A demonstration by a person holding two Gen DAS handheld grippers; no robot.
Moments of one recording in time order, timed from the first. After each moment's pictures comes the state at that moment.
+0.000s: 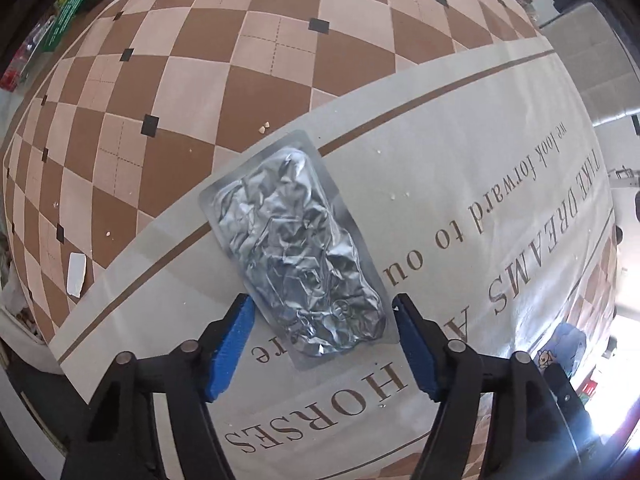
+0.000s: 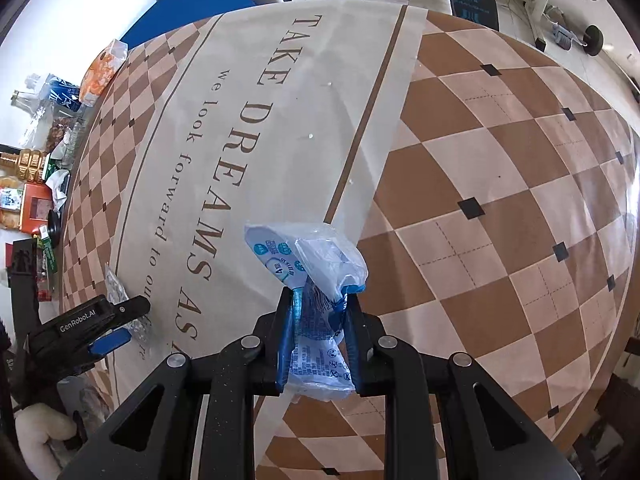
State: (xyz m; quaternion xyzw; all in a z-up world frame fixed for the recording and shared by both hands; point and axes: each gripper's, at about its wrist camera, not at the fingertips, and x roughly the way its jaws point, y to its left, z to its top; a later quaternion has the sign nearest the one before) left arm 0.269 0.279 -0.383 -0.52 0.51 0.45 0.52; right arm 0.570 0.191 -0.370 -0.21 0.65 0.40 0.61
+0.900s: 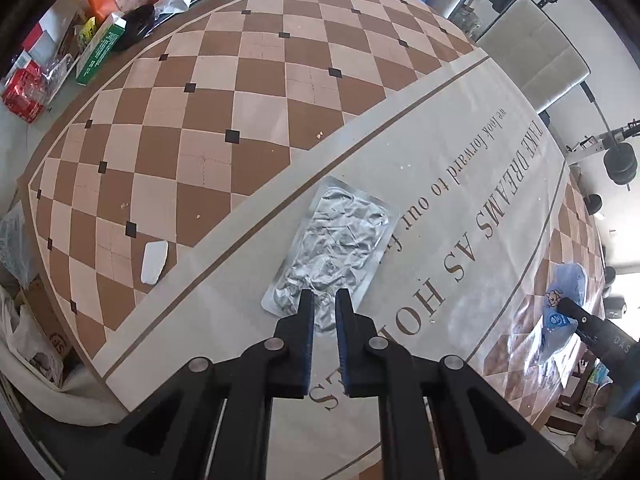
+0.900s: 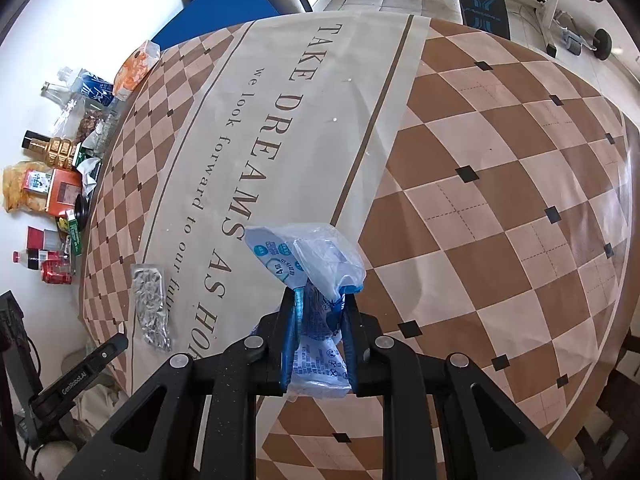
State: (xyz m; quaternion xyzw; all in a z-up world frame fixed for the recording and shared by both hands) left arm 0.205 0.233 -0.316 -0.46 0.48 0.43 0.61; right arm 0.558 0.155 -0.340 -0.19 0.64 0.43 0.60
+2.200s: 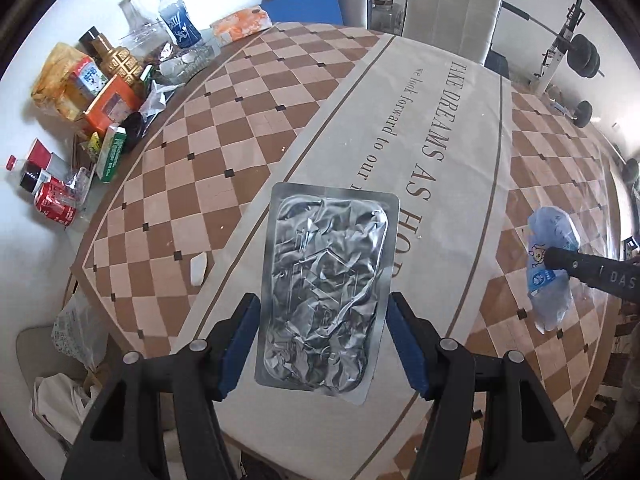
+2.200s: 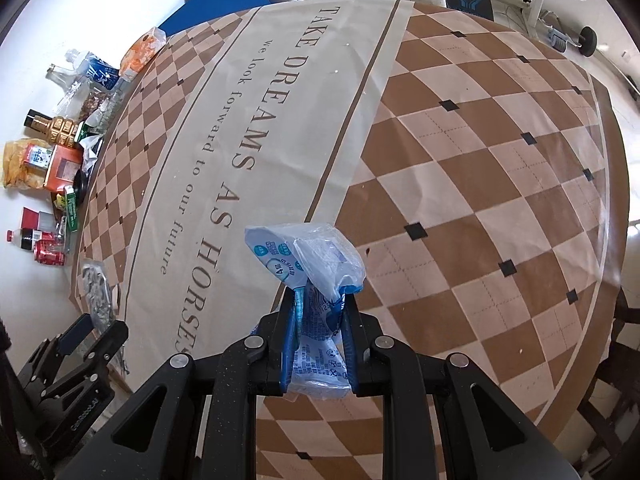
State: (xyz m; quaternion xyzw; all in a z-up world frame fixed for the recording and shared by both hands) left arm 0.259 0.133 -0.260 -0.25 0.52 0.42 0.70; right arm 0.489 0.090 -0.322 -0.20 0.63 0.42 0.62
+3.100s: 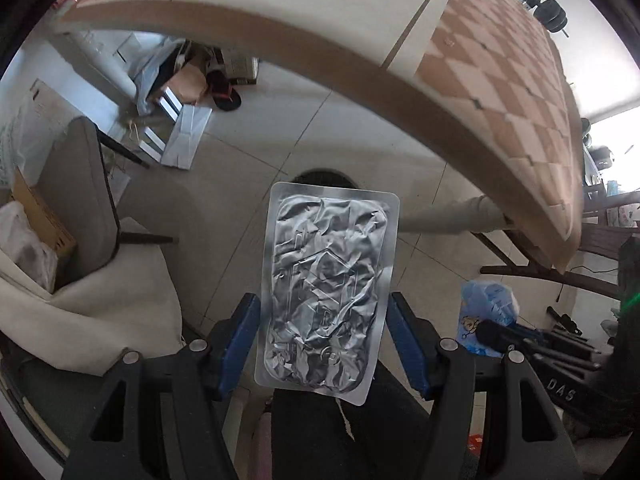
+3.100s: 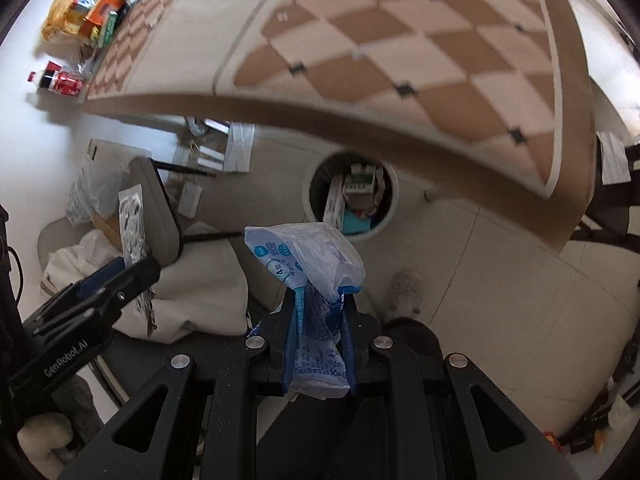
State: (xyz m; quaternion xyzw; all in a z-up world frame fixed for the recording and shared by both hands) left arm 0.027 -0.089 -0.390 -0.40 0.58 0.29 0.65; right arm 0.180 -0.256 -0.394 -0.23 0.71 0.38 0.55
